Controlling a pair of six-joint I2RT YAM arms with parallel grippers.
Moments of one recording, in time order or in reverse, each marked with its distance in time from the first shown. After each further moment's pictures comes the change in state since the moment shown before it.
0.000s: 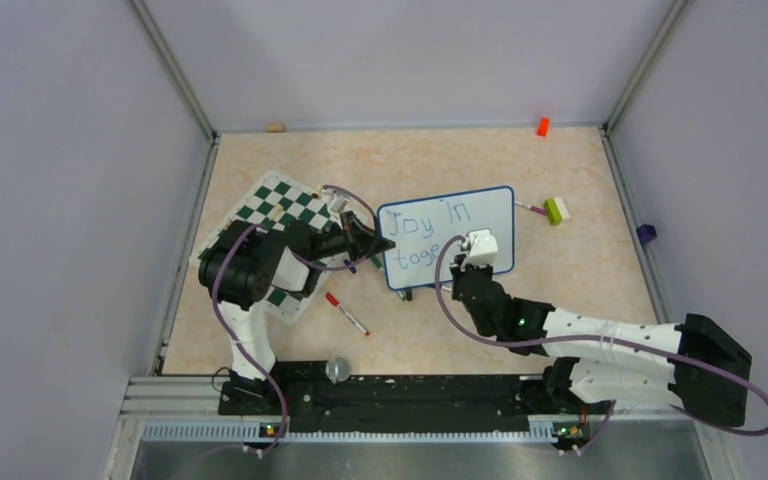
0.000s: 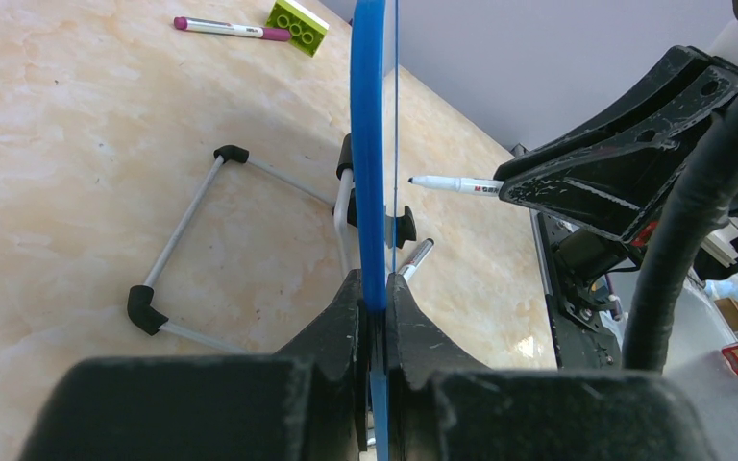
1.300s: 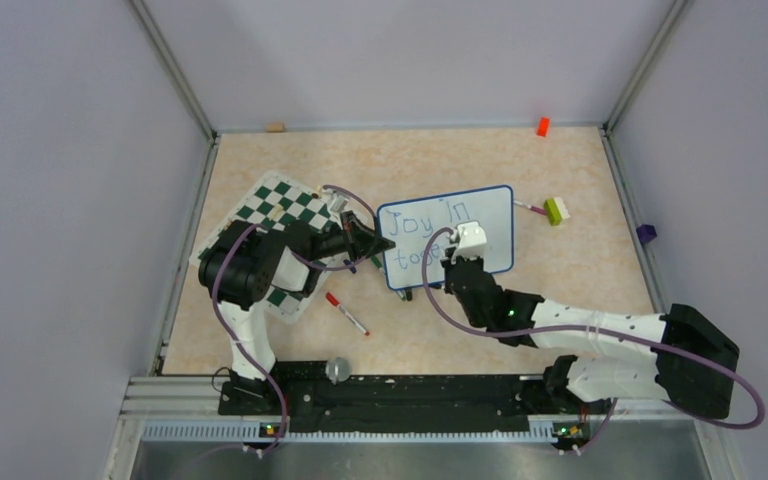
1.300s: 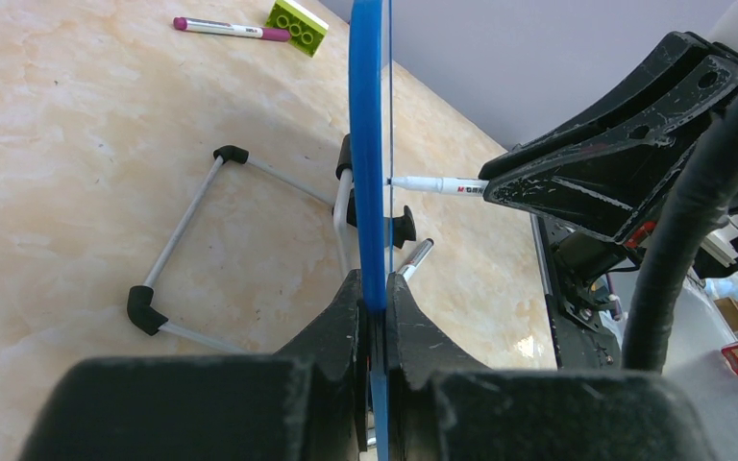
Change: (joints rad) left arm 0.000 0.000 0.000 0.000 0.001 0.000; right arm -0.032 0.106 0.061 0.035 -0.053 -0.054
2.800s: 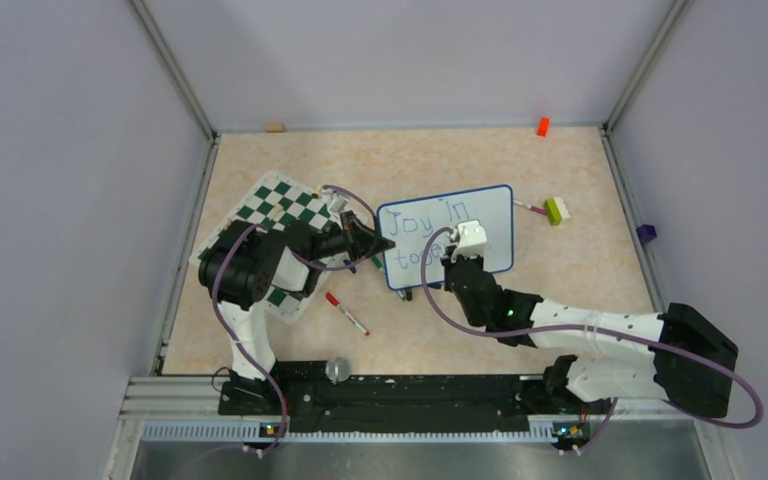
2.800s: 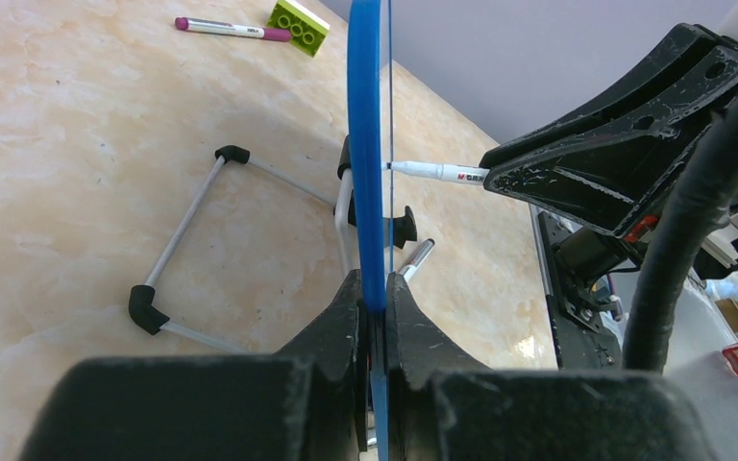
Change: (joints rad) left arm 0.000 0.000 0.000 0.000 0.000 0.001; right arm -0.003 0.006 -0.002 0.043 0.029 -0.022
